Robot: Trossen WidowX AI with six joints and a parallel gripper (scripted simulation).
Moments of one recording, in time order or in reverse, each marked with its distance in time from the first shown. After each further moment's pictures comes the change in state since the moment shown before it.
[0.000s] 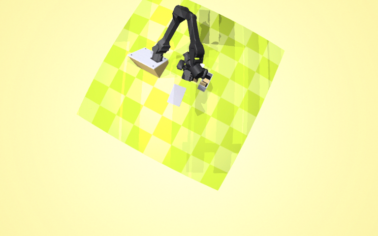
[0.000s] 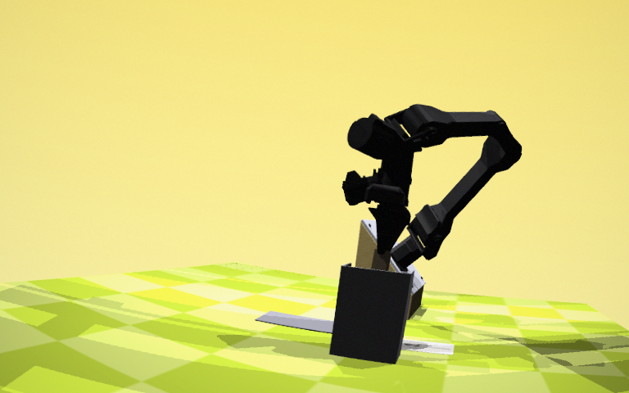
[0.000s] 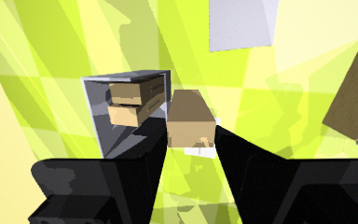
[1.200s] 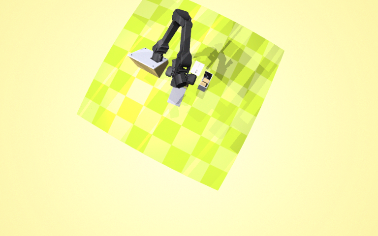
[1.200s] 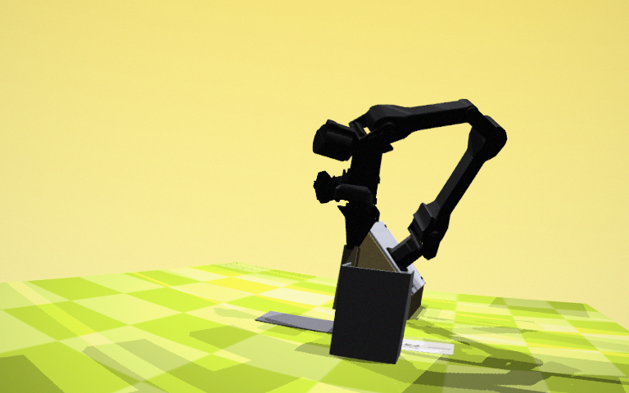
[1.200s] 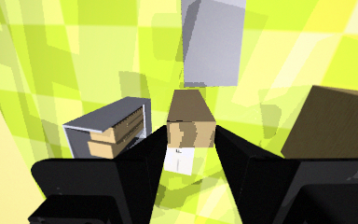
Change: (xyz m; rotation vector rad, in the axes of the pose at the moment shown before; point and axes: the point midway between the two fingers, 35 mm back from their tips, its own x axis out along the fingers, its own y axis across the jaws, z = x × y) arm -0.005 -0.044 0.065 -0.042 0.004 -0.007
